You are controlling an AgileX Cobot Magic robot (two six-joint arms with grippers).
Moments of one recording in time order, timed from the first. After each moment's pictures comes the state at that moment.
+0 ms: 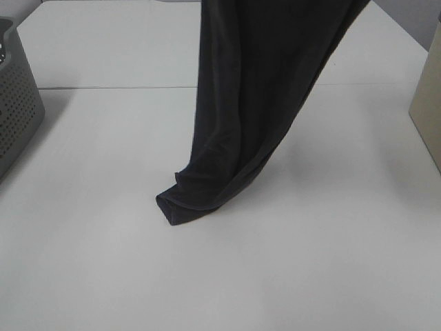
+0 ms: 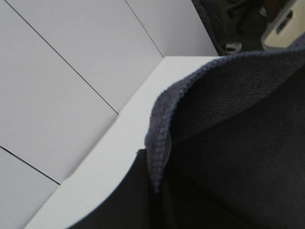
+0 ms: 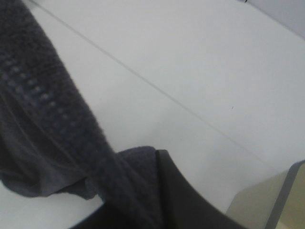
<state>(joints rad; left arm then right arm) -0.67 1.65 -1.93 0.18 0.58 0.38 0.32 1.41 -1.73 -0.01 1.00 -0.37</state>
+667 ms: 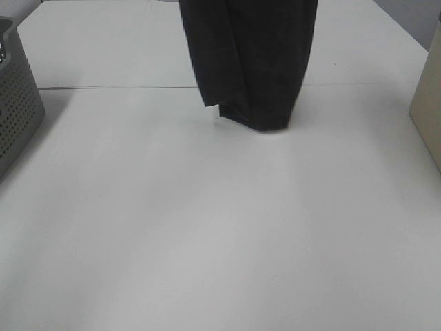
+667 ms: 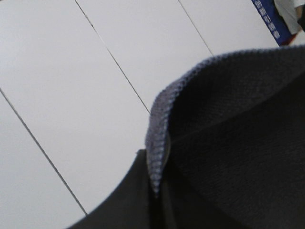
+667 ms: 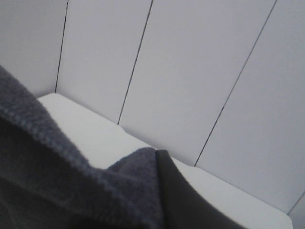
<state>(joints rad) -0.45 1.82 -1.93 0.19 -0.13 0.38 0.32 1.72 -2.03 0.11 0.42 -0.43</state>
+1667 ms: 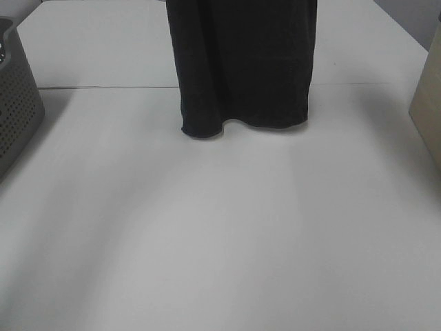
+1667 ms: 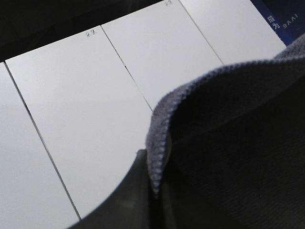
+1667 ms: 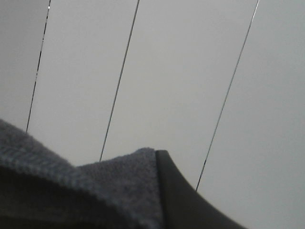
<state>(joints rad) -0.37 2.00 -1.93 0.18 -0.56 0.38 0.32 1.87 -2.04 0.18 0.03 -0.47</state>
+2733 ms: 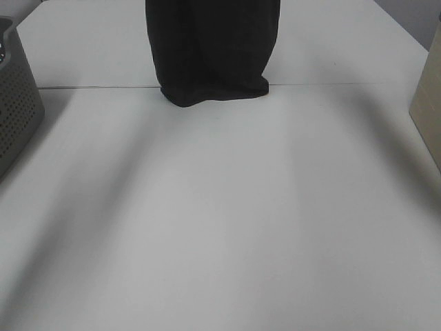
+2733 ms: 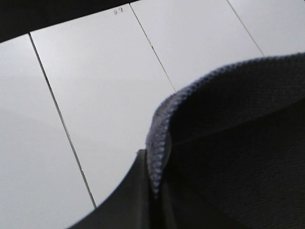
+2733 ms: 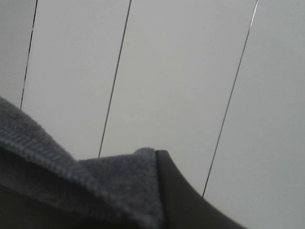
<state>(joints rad) -0.29 2.48 -2.66 0.19 -0.36 0.28 0.32 2.13 -2.26 0.18 -0.04 -0.45</state>
